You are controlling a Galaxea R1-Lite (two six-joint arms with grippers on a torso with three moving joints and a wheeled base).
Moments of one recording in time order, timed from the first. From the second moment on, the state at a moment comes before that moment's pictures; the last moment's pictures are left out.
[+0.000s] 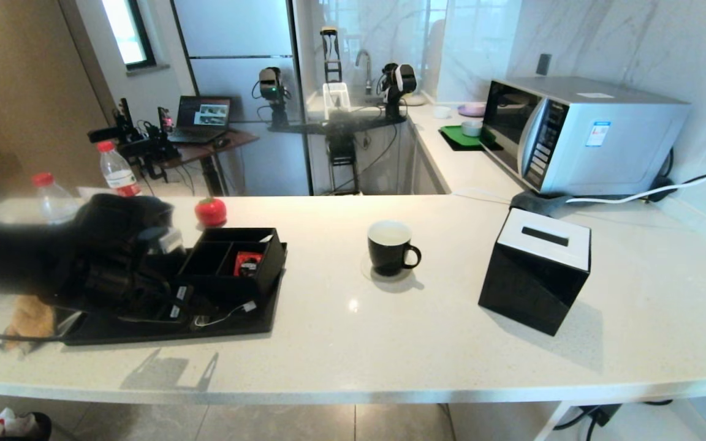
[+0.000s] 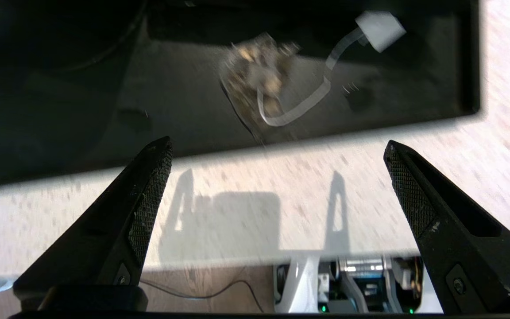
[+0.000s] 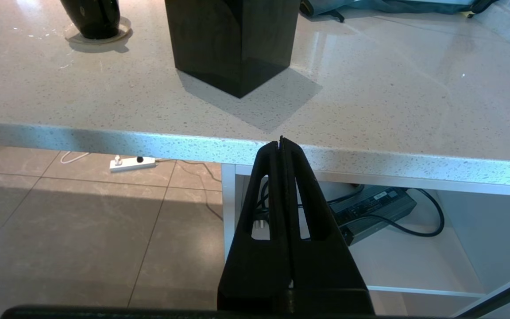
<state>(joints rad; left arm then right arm) -0.02 1.79 -0.97 0.16 -0.05 0.01 0.01 0.00 -0.01 0.04 0.03 -0.06</state>
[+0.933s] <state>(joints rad) 0.00 1.95 -0.98 0.00 -0.05 0.01 0.01 0.00 -0.01 0.04 0.03 -0.06</state>
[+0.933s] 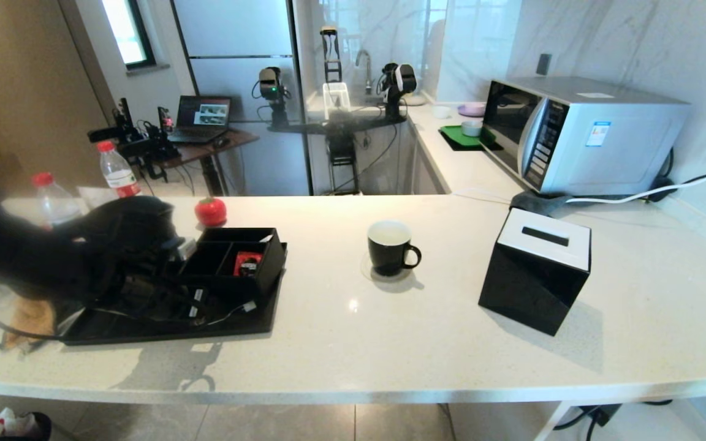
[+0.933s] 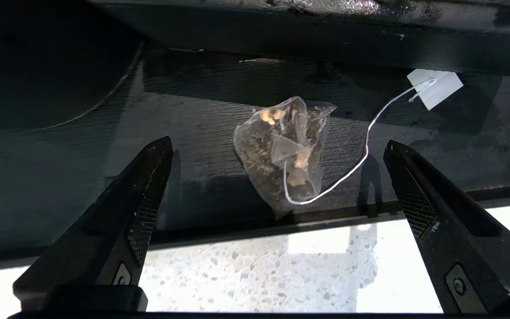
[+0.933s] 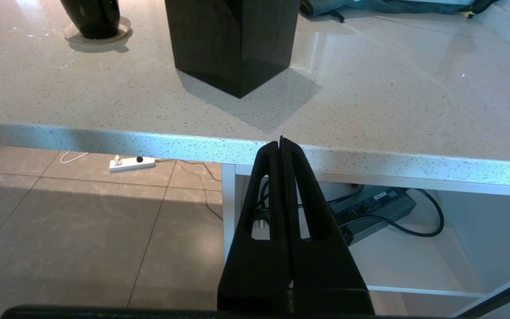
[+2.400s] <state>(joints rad) -0.02 2.00 -0.99 -0.04 -0.04 0.02 0.01 0.00 -0.01 0.04 0.03 -0.06</state>
